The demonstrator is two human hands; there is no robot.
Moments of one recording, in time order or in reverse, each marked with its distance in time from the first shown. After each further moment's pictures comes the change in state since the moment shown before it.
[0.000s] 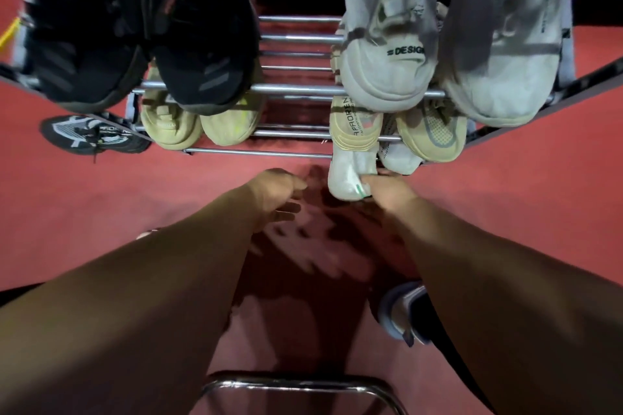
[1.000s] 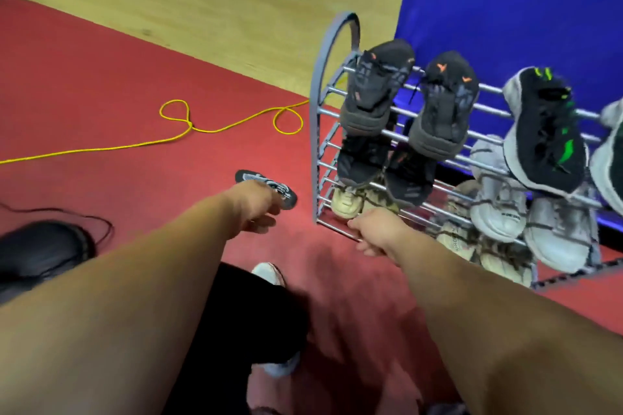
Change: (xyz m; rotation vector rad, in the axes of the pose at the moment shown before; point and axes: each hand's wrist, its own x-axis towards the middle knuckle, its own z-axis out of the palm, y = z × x) left_hand -0.267 -0.069 -0.268 -0.187 0.396 0.282; right_hand -0.265 -0.104 0.205 -0.738 -0.197 -0.480
